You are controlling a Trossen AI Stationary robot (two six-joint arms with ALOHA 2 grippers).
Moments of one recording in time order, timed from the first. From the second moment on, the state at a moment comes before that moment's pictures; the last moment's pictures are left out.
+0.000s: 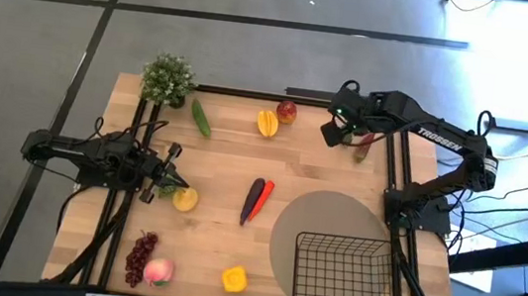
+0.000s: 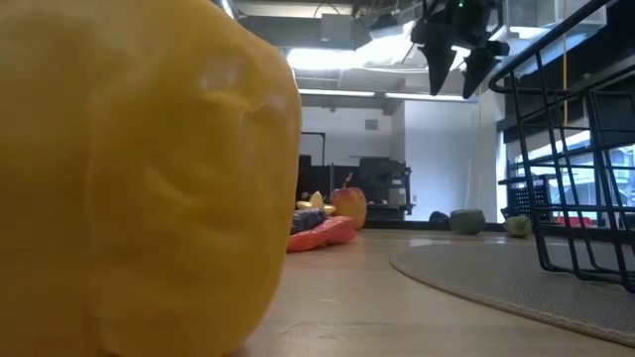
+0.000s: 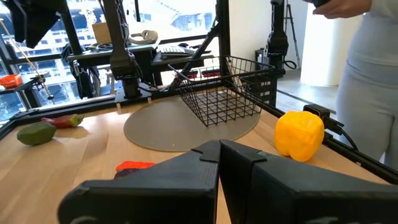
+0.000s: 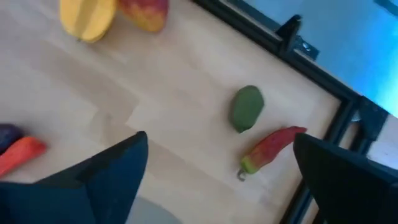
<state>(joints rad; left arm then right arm) -0.03 0.00 0.01 0.06 0.26 0.07 -0.34 1.45 1.53 -1.35 0.38 0.63</state>
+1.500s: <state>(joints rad) -0.03 0.00 0.01 0.06 0.26 0.07 -0.56 1.68 1.53 -1.35 0.15 0.55</state>
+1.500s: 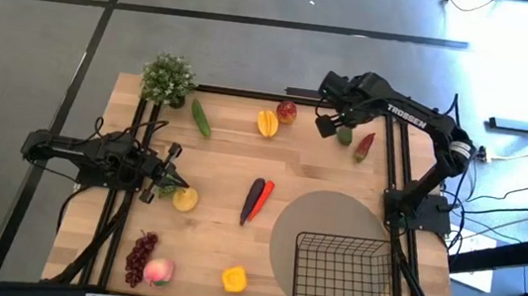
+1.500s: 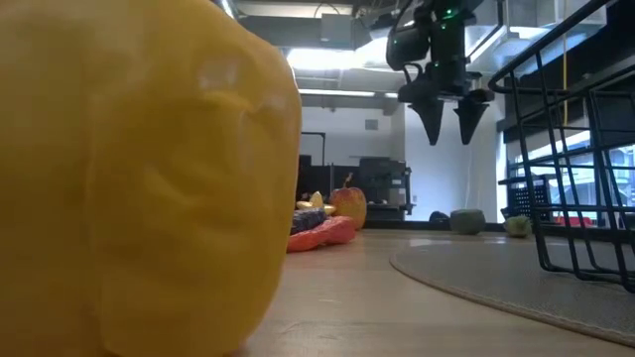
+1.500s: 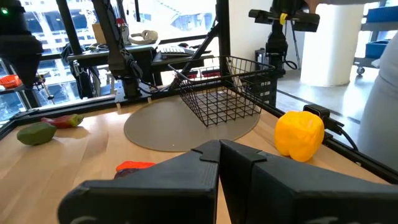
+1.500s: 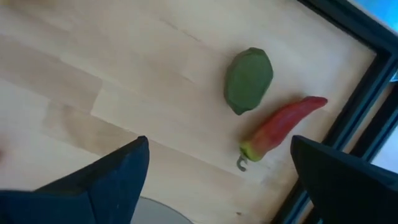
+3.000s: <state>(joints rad) -0.03 0.51 0.55 -0.31 -0.15 -0.02 -0.63 1.80 1.29 -1.21 0.21 0.73</state>
